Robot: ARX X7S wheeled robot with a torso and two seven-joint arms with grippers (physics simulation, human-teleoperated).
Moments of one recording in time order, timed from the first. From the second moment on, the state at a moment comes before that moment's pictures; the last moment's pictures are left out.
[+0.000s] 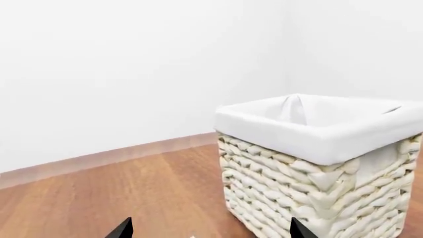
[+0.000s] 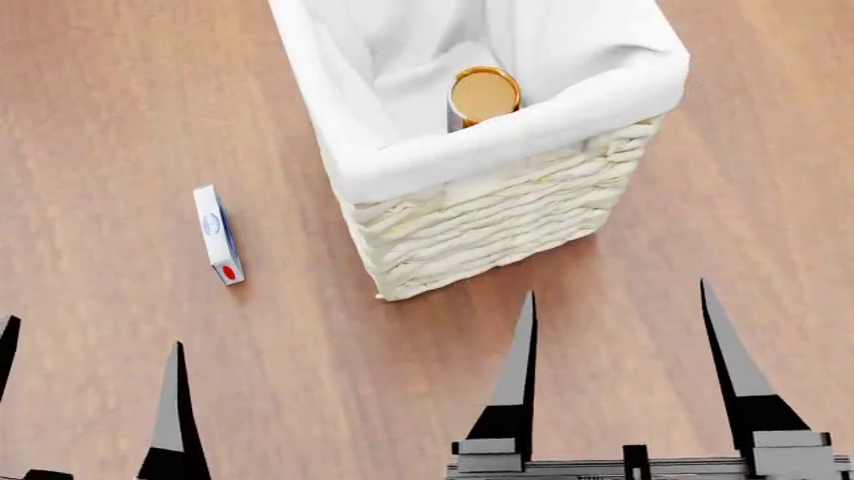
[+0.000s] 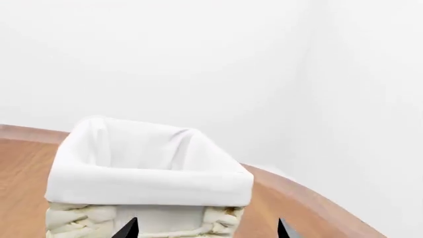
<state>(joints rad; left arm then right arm) -0.07 -0.40 0.40 0.38 -0.10 0.16 -0.41 0.78 0.96 -1.33 -0.47 0.35 -0.21 1.22</state>
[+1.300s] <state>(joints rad) -0.81 -0.07 0.36 -1.09 -0.29 0.47 -0.10 0.70 0.96 -1.32 -0.46 0.37 -0.26 1.21</state>
